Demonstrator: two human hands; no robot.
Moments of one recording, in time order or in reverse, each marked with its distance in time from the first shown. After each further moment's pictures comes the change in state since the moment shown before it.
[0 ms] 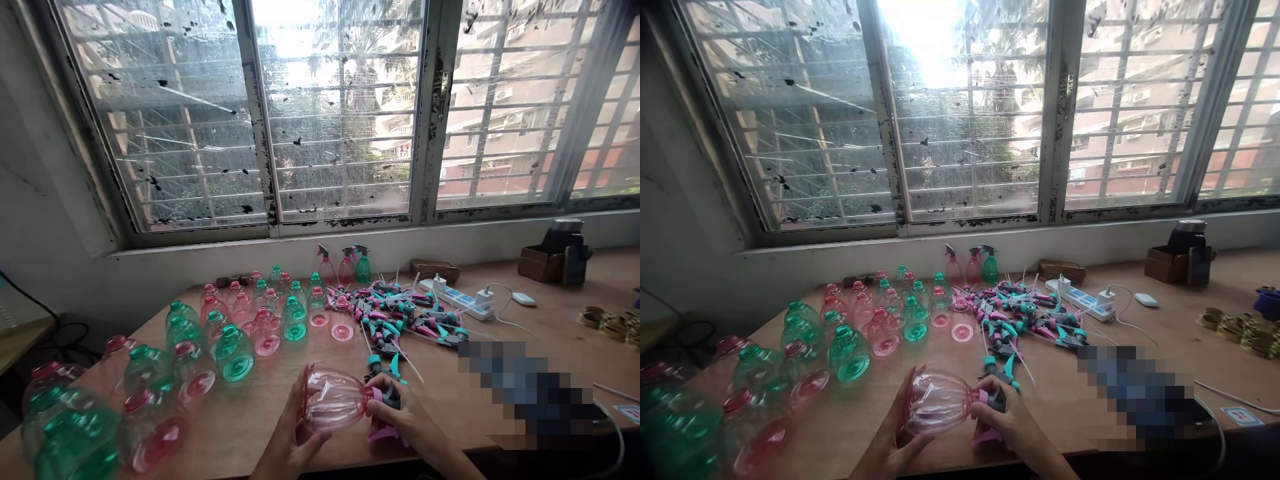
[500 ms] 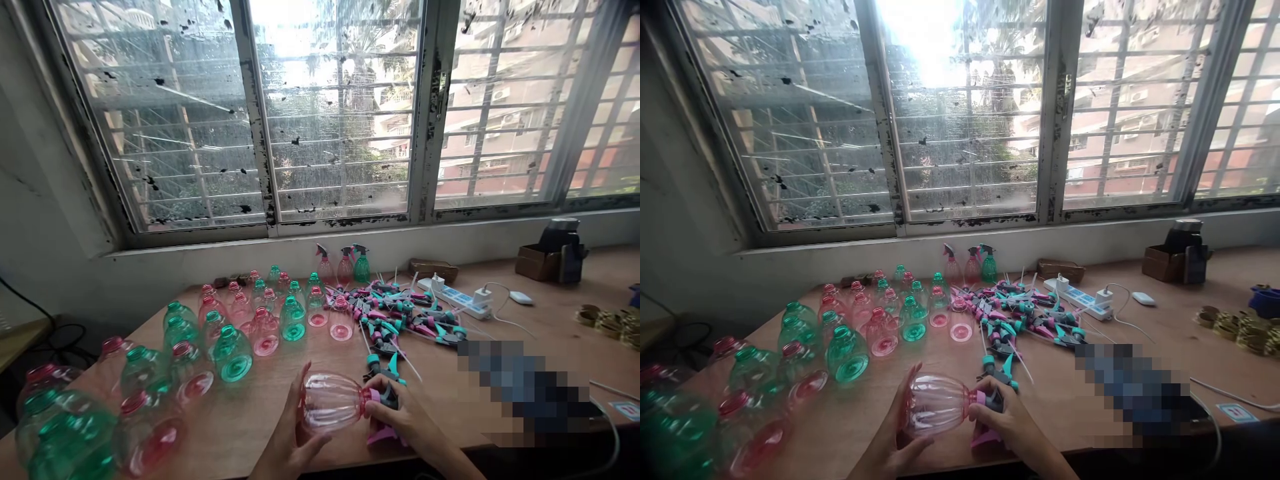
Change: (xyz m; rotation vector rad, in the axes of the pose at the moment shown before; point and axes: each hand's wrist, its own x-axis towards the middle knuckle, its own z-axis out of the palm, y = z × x) left_hand 0.000 0.009 0.002 0.130 0.023 0.050; right_hand 0.001 0.001 0.002 0.022 -0.036 0.002
